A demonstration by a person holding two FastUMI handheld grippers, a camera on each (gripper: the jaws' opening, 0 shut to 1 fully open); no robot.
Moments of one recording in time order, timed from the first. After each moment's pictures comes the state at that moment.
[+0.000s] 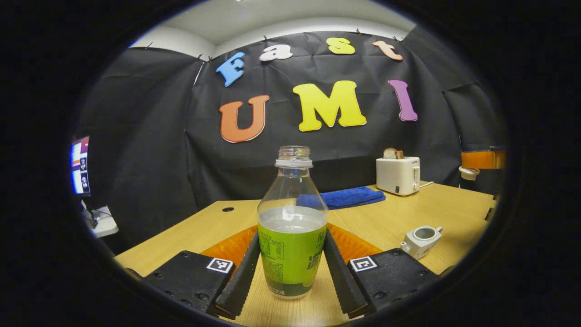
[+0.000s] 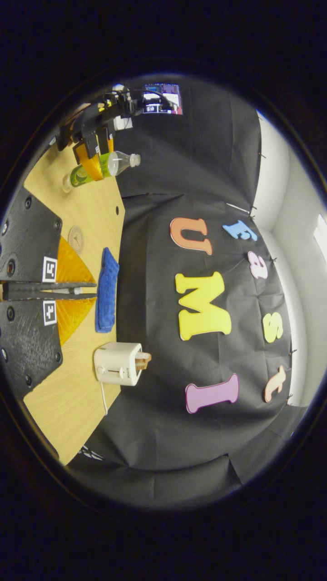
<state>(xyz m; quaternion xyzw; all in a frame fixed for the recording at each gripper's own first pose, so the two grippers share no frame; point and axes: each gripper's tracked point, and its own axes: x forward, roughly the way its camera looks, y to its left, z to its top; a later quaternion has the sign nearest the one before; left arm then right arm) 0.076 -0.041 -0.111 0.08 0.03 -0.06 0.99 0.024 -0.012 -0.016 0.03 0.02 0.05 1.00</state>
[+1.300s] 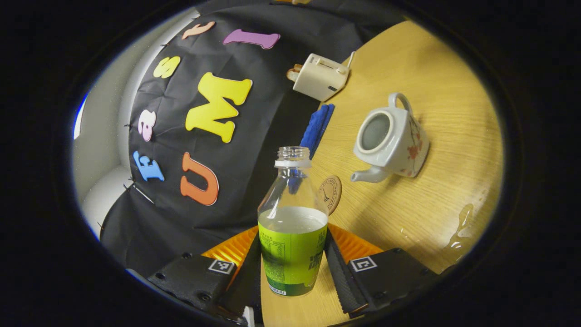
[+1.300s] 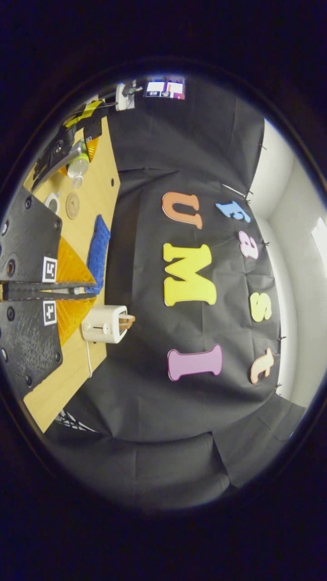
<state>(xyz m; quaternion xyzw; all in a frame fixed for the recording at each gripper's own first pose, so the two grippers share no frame) 0.071 -0.108 -0.156 0.58 0.10 -0.06 0.81 0.001 -0.096 0.024 0.00 -0.02 -0.02 1.00</state>
